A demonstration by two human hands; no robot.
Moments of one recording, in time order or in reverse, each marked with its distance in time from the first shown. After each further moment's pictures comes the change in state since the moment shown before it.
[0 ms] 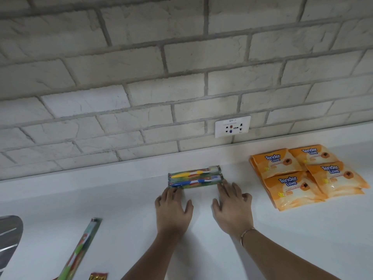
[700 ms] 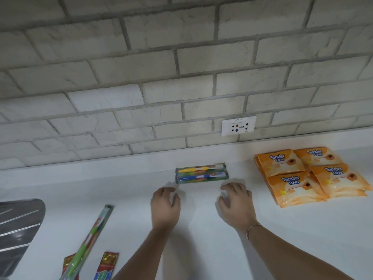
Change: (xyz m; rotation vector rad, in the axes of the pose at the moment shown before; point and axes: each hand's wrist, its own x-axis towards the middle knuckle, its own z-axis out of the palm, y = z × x) left_hand -0.017 -0.031 -0.022 -0.378 0.147 -0.182; right_hand -0.010 0.009 -0.009 0.277 0.153 -0.116
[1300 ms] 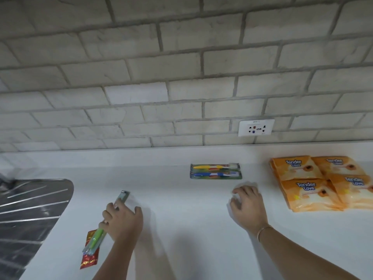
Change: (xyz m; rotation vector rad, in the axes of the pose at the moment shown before) left_hand -0.040 -0.099 -0.103 0.604 0.057 -0.581; right_hand -0.011 0.003 0.001 0.066 0.054 -0.088
